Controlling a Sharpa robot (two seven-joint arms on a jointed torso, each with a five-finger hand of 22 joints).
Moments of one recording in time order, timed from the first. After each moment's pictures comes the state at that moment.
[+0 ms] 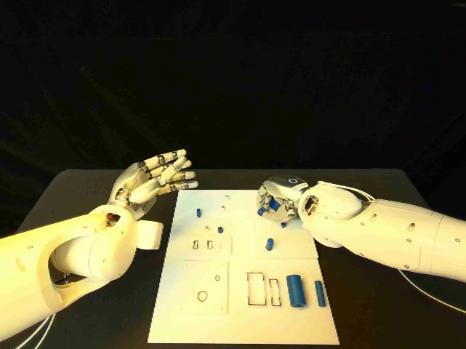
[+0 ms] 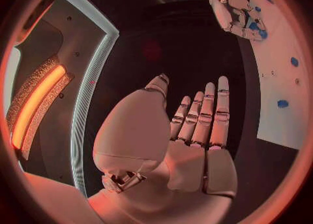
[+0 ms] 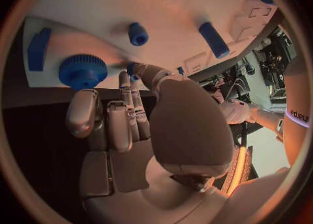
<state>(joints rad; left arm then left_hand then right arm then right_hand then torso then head) 1.16 -0.97 0.03 1.74 -0.01 -0.45 0.50 1.44 -0.05 0.08 0.29 0.28 0.60 0.17 0.13 0.11 0.77 0.23 0.07 0.06 0.84 0.18 0.25 0.19 0.17 0.86 0.27 0.30 0.13 1.24 -0.66 -0.11 1.31 -1.61 -0.30 -0.10 1.40 -0.24 0.56 0.09 0.23 1.08 0.12 0.27 0.35 1.27 0.06 0.07 0.17 1.47 -0.01 1.40 1.31 0.10 1.35 0.09 1.26 1.13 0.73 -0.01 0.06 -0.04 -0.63</state>
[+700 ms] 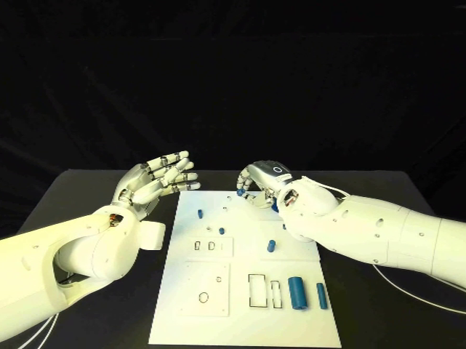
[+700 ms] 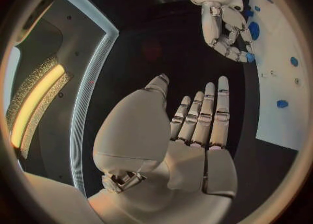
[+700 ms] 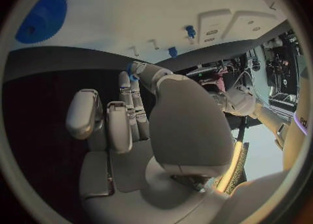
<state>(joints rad) 1.16 -0.95 0.03 1.72 -0.01 -0.45 0.50 1.44 -0.05 0.08 0.29 0.28 0.60 0.17 0.13 0.11 0.77 0.23 0.07 0.06 0.84 0.18 0.25 0.19 0.17 0.86 0.27 0.30 0.13 1.25 -0.51 -0.10 1.22 -1.61 -0.53 -0.14 1.41 -0.23 0.58 0.08 0.23 1.08 0.12 0.27 0.37 1.27 0.06 0.07 0.17 1.47 -0.01 1.41 1.31 0.10 1.35 0.09 1.27 1.14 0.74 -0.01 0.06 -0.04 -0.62</state>
